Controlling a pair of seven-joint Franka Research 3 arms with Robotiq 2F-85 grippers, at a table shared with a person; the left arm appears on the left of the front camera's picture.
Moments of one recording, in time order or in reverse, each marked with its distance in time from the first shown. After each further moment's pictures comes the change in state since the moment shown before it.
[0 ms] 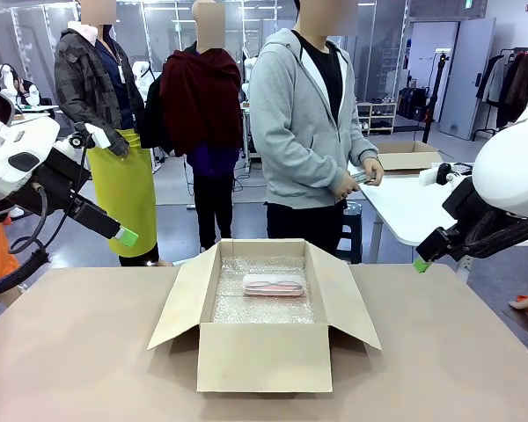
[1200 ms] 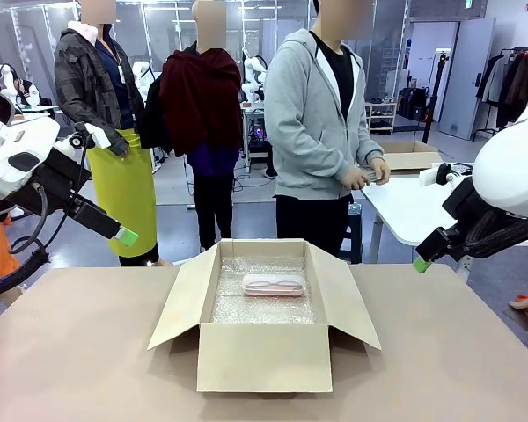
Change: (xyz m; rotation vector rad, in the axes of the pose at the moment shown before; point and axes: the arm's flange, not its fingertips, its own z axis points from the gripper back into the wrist) left arm 0.000 0.000 0.000 0.000 0.000 0.000; right arm 0.000 0.000 0.000 0.000 0.000 0.000
